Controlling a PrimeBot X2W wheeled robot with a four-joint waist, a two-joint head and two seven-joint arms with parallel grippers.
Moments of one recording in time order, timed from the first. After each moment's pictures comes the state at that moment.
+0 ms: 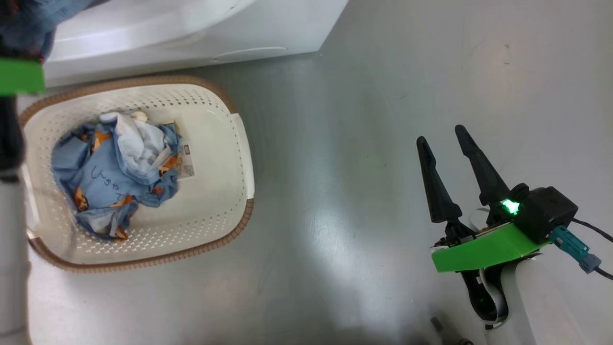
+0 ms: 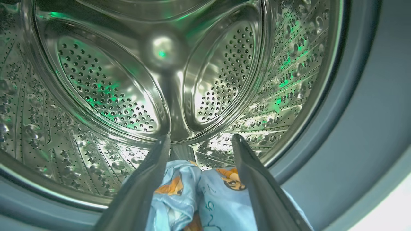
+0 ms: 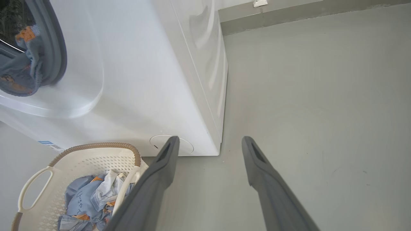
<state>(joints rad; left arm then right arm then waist) -0.92 0.29 -0.09 0.30 -0.45 -0.13 -0.26 -0.31 -0.05 0.11 0.06 0.26 0.13 -0.26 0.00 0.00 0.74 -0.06</state>
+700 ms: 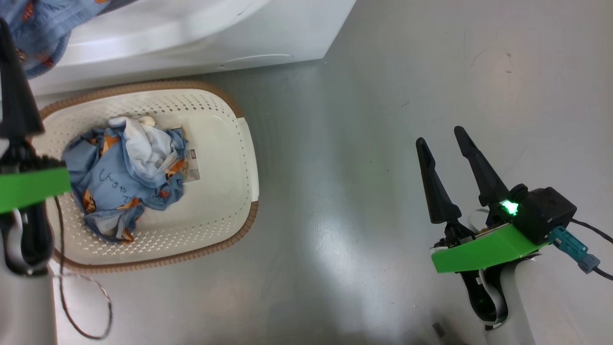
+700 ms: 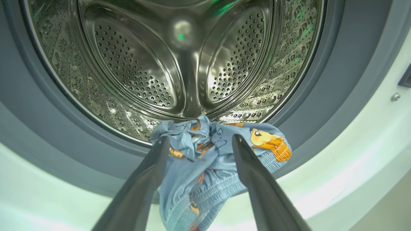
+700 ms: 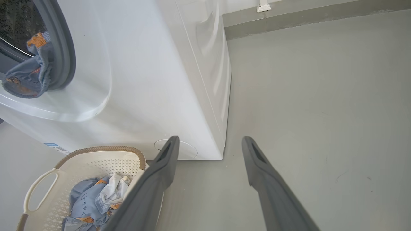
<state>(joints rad) -0.57 0.22 0.05 0.06 -0.40 -0.13 -0.26 -0.31 -0.05 0.12 0.06 0.26 0.13 -0.26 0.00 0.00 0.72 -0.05</state>
